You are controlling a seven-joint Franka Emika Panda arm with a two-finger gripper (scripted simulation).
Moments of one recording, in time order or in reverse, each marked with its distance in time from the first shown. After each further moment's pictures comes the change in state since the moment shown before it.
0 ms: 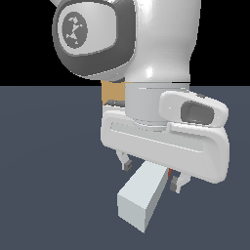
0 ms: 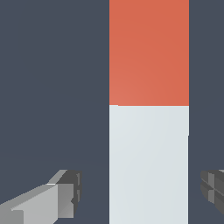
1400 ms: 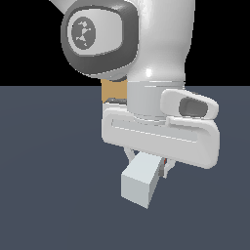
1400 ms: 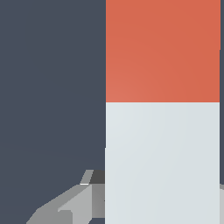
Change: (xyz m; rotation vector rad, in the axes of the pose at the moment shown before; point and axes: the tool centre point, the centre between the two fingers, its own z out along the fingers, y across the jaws) arm 0.018 -0.009 -0.002 0.006 -0.004 -0.091
